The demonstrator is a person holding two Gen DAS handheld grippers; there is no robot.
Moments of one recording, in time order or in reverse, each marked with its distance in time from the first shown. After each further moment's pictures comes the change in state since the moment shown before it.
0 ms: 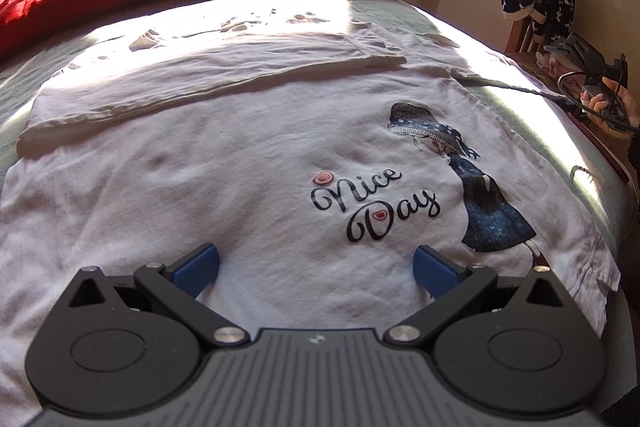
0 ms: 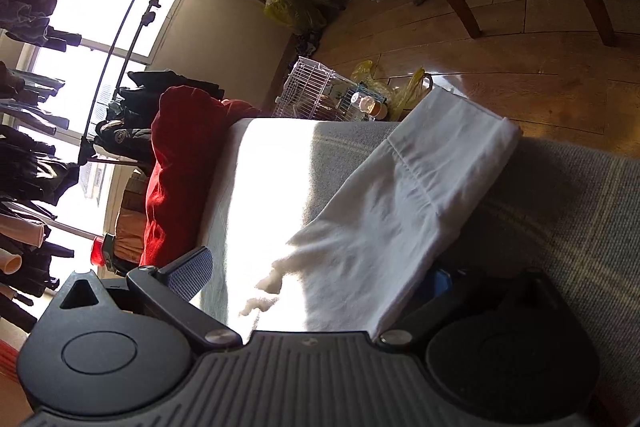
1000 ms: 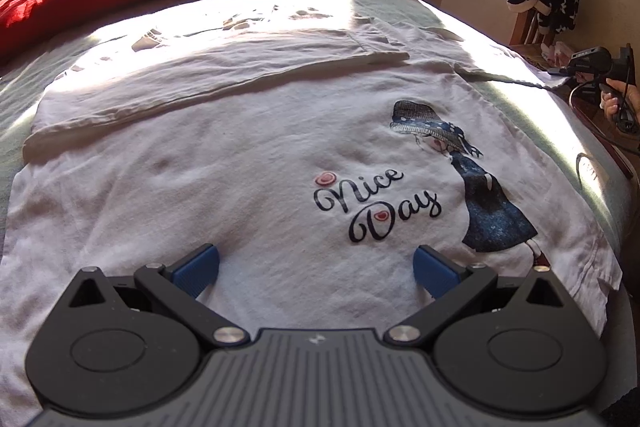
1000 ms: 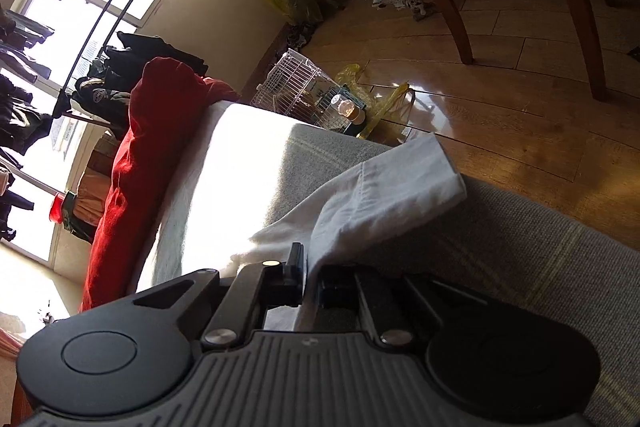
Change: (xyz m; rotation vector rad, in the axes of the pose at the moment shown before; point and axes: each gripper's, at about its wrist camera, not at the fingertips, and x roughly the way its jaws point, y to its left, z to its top) left arm -0.005 -0.002 0.006 0.006 0.032 0.027; right arm -0.003 0.015 0.008 -0.188 0.027 -0.130
